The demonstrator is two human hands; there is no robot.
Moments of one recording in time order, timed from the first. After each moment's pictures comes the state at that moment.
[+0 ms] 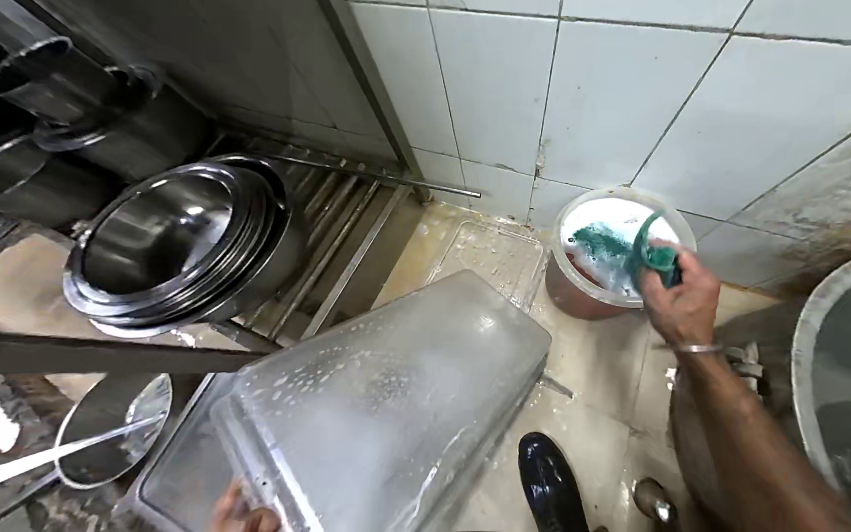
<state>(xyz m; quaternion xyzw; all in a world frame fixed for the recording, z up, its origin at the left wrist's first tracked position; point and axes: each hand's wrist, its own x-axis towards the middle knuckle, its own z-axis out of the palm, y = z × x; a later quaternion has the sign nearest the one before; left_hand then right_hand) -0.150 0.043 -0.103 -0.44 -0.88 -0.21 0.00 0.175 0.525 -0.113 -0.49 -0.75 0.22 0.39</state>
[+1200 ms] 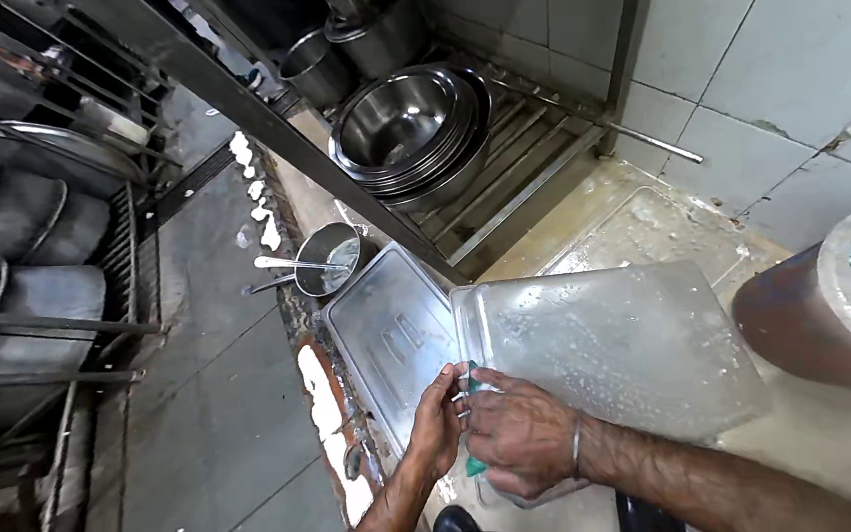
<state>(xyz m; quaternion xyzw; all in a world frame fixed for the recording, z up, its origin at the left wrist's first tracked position) -0.132 0.077 -0.135 0.15 -0.62 -0.69 -0.34 -0.060 0.250 -0.134 0.37 -0.87 0.30 0.09</state>
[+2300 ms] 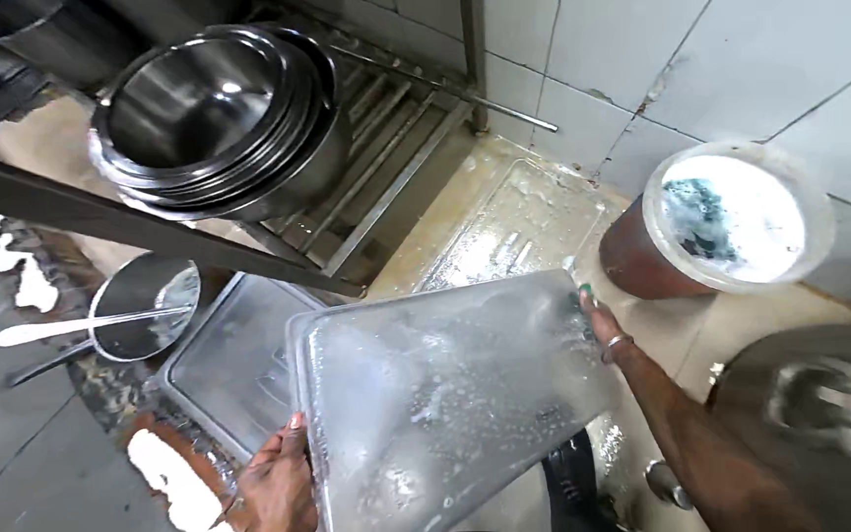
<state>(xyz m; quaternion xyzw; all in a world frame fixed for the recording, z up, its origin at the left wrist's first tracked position) -0.148 0.057 -0.148 0.11 -0.84 -0.52 -0.09 0.099 0.443 -0.332 -0.58 -0.57 0.59 0.04</state>
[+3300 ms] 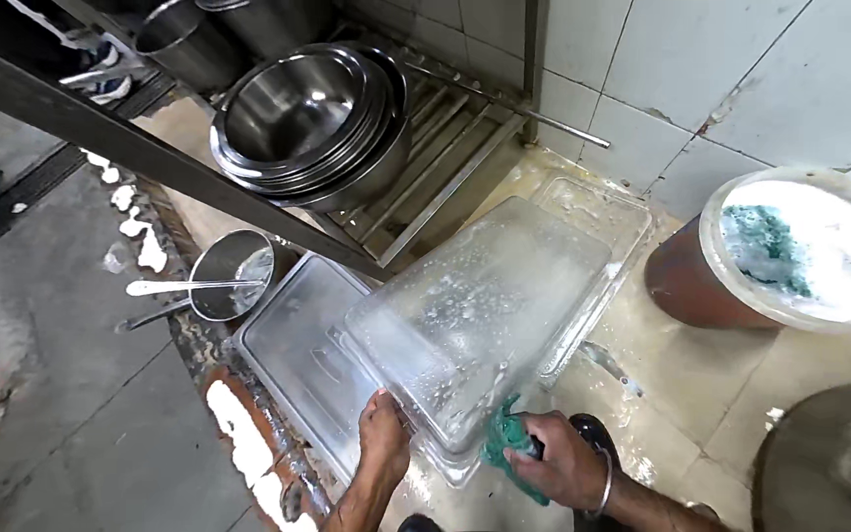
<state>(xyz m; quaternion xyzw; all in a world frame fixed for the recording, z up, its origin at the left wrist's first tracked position) -0.128 0.087 -0.187 0.27 -0.73 -0.58 -0.23 0.065 0.267 -0.181 -0.13 -0.73 0.67 0.00</state>
